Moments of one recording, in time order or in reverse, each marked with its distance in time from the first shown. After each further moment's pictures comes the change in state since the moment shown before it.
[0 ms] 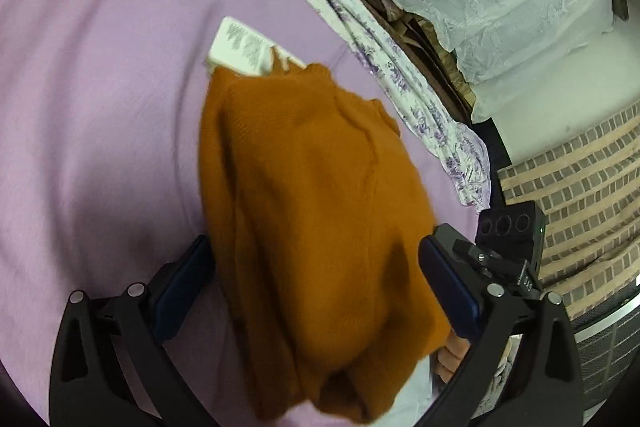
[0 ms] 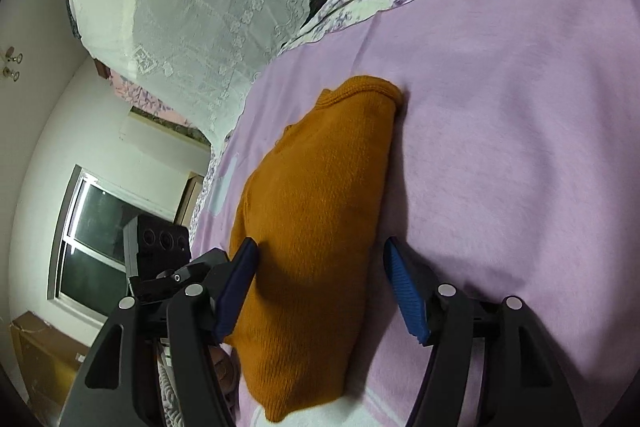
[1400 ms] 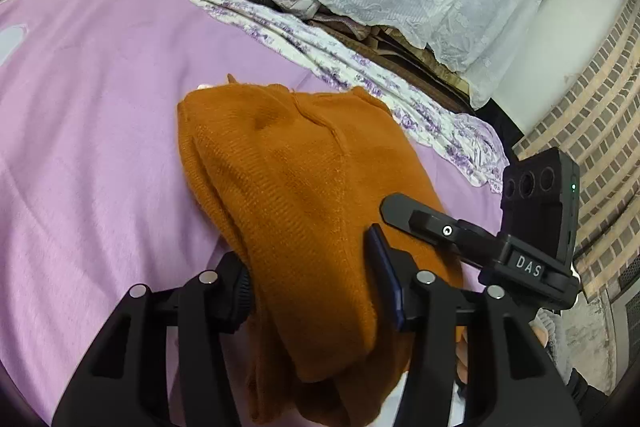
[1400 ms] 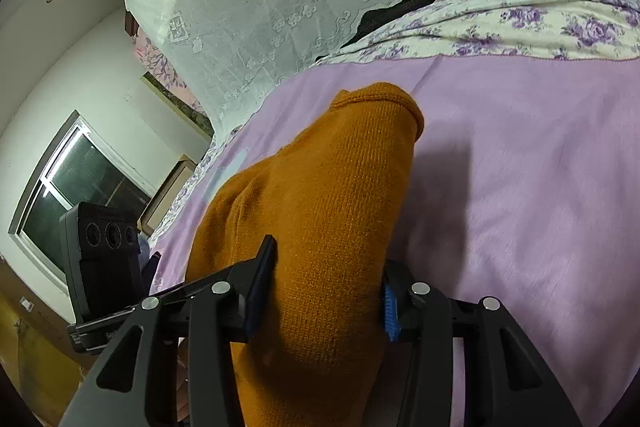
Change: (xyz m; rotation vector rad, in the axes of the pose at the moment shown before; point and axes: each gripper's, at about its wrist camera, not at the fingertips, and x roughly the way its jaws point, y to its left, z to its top) left arm -0.032 -0.048 -0.048 0.225 -0.157 0.143; right arm -0.005 0.049 -0.031 -0.239 -0.082 -0.082
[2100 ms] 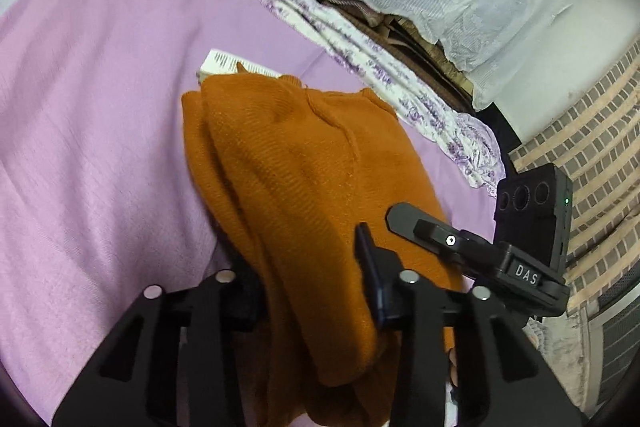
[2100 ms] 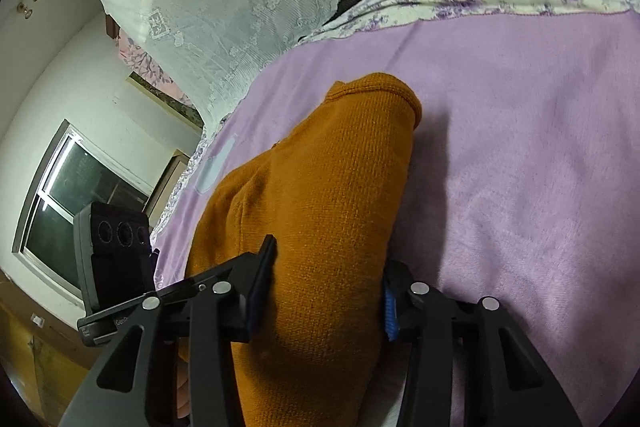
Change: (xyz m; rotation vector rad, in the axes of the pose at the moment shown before) left arm 0.011 0.013 -0.001 -0.080 0.048 -0.041; right arm 0.003 -0.007 -0.006 0.071 0.047 -0.002
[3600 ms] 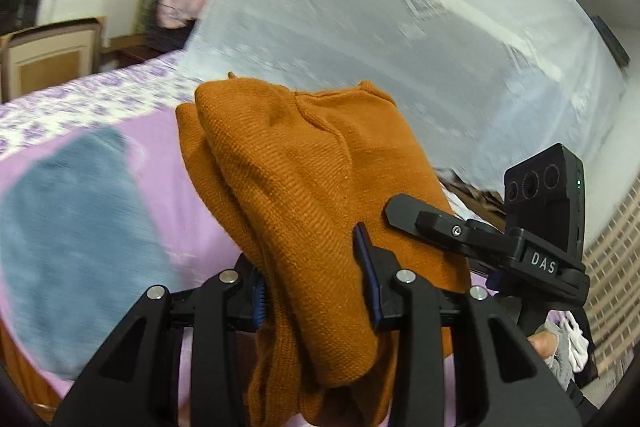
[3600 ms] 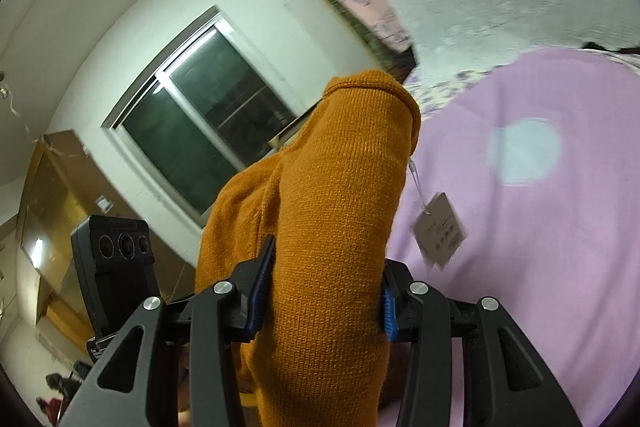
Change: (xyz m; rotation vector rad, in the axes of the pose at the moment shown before) left arm -0.421 0.108 -0.049 -0.128 -0.516 0.433; right arm 0.136 0.424 -0.048 -0.415 0.221 0.452
